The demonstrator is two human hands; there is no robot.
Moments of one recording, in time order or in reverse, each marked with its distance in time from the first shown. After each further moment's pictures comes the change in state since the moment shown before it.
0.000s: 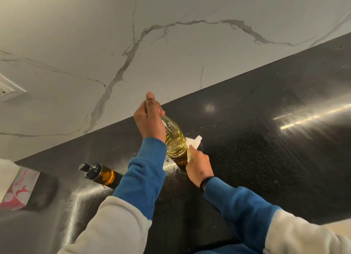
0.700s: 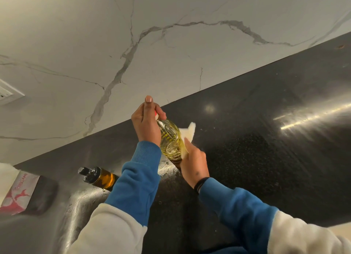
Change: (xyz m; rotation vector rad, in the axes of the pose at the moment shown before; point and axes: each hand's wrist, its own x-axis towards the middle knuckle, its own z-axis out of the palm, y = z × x) left_hand 0.004 -0.002 -0.009 -0.007 -0.135 0.019; right_hand 0.002 -0.016 0.005 0.123 0.176 -0.143
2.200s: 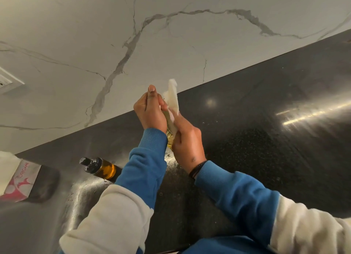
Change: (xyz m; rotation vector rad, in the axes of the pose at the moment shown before) left_hand 0.008 -0.006 0.009 -0.087 0.085 -0.028; right_hand 0.006 -0.045 -0.003 0.165 0.158 -0.451
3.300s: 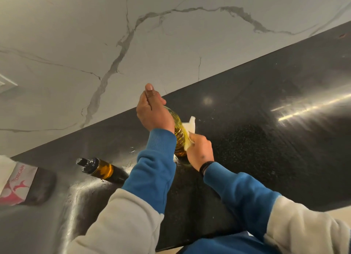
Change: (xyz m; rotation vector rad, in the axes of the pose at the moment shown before) left_hand -0.022 0.006 0.022 0.132 0.229 0.004; right_hand -0.016 0.045 -0.021 -0.227 -0.216 0.621
